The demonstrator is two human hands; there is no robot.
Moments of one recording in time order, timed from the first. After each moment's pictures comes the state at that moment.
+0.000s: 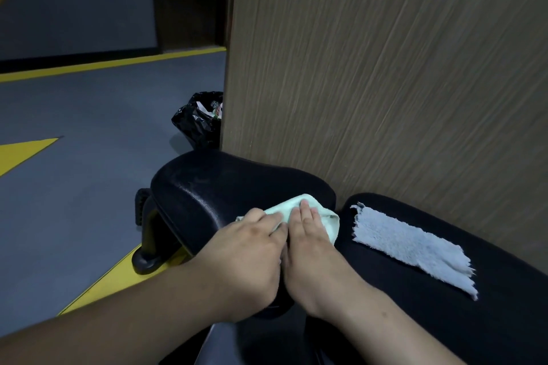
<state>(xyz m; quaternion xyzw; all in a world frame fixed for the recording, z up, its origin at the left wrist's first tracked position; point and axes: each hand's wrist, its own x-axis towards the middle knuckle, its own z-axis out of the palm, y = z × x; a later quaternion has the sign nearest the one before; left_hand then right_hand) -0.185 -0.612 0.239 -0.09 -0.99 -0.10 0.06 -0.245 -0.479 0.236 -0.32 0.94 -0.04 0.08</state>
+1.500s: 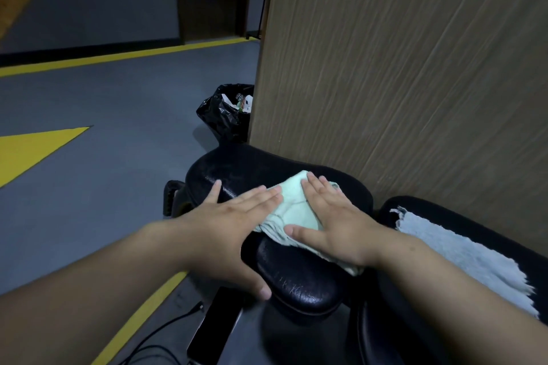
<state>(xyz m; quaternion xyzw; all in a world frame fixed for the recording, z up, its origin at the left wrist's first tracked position) -0.188 -0.708 0.236 -0.08 -0.98 -0.12 -0.11 -0.307 -0.507 0.250 -0.41 0.90 -0.04 0.15</state>
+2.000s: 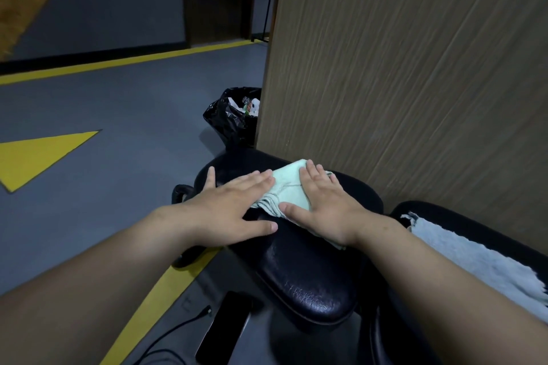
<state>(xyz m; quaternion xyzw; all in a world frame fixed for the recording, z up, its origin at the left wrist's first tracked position) -0.216 -0.736 0.234 -0.01 -0.98 -0.17 -0.07 -0.332 -0.546 0.241 -0.39 0.91 -0.05 0.11</state>
